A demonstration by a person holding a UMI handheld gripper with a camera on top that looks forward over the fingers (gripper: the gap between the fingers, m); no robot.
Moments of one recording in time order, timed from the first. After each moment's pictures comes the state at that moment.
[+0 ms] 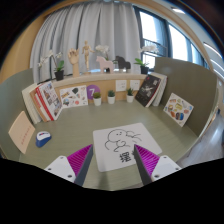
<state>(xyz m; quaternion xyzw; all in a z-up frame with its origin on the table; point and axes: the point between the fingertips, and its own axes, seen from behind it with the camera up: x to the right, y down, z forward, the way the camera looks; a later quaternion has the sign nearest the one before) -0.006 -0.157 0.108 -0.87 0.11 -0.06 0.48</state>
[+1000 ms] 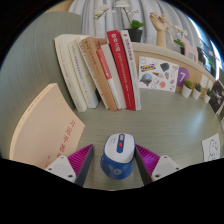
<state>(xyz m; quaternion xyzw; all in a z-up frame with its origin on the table) -0.378 0.050 -0.013 -0.92 -0.04 0.04 0.38</state>
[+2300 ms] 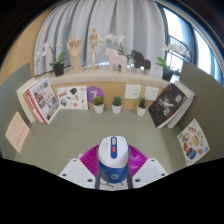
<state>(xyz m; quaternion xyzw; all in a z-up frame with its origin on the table) 0.069 0.004 0.132 -0.90 -0.01 -0.02 0.43</state>
